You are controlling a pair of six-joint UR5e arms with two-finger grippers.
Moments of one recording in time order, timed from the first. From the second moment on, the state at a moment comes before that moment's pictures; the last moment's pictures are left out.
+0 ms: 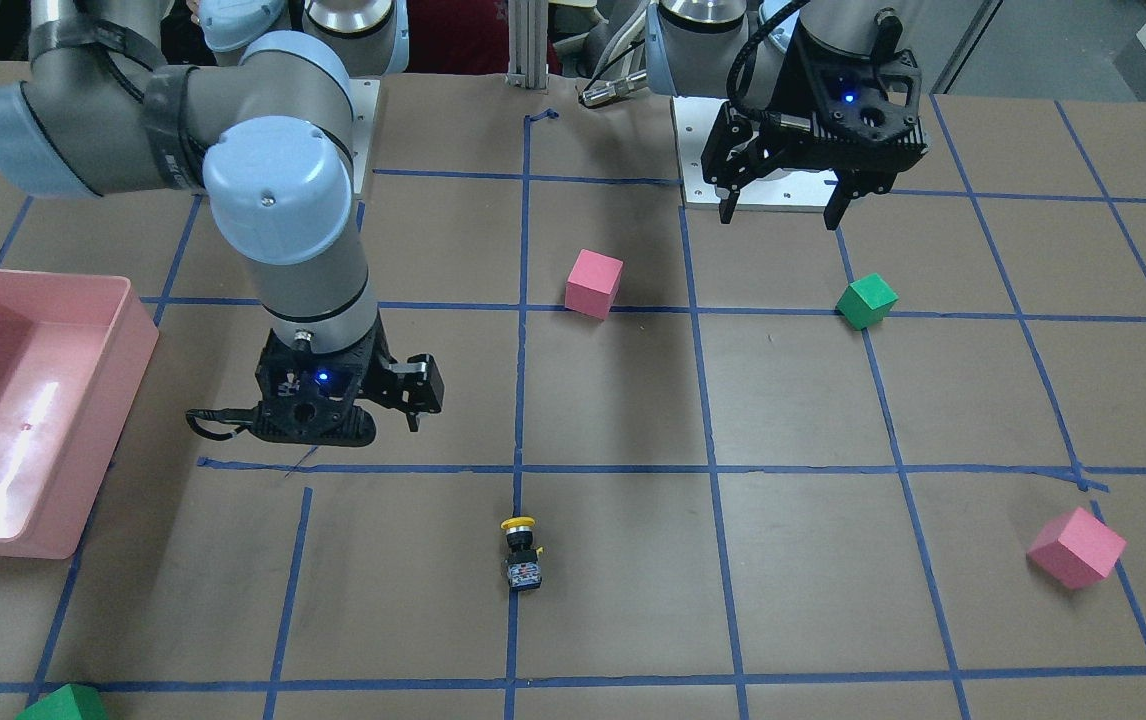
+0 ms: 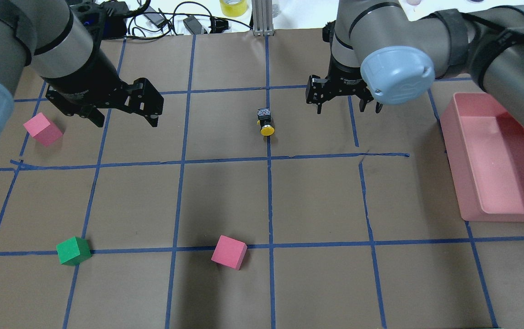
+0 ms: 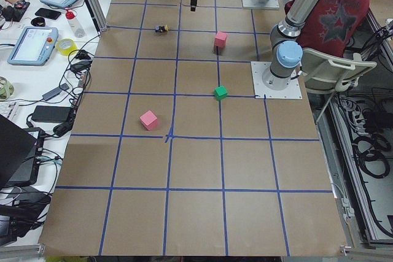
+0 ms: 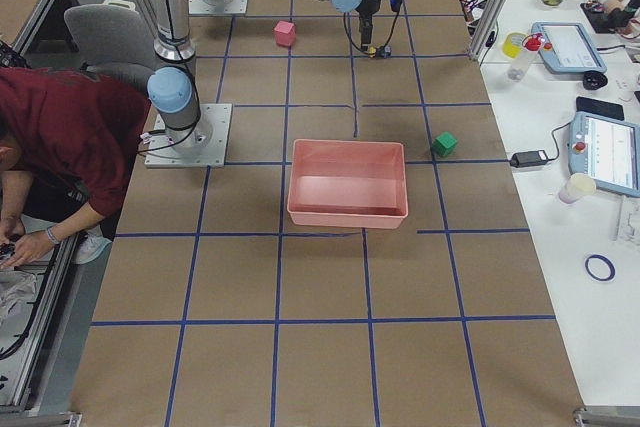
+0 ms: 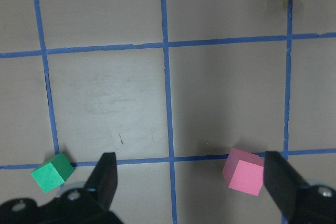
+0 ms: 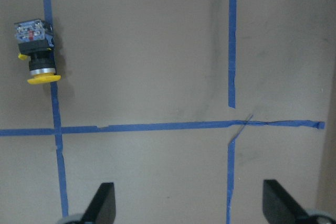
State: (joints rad) left arm -1.62 -1.46 -1.64 -1.53 1.58 -0.01; right arm 1.70 -1.34 1.59 -1.82 -1.60 0.14
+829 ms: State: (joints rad) left arm -1.62 -1.46 -1.64 -1.53 1.58 -0.01; right arm 1.62 -1.50 1.58 -1.62 -1.60 -0.01
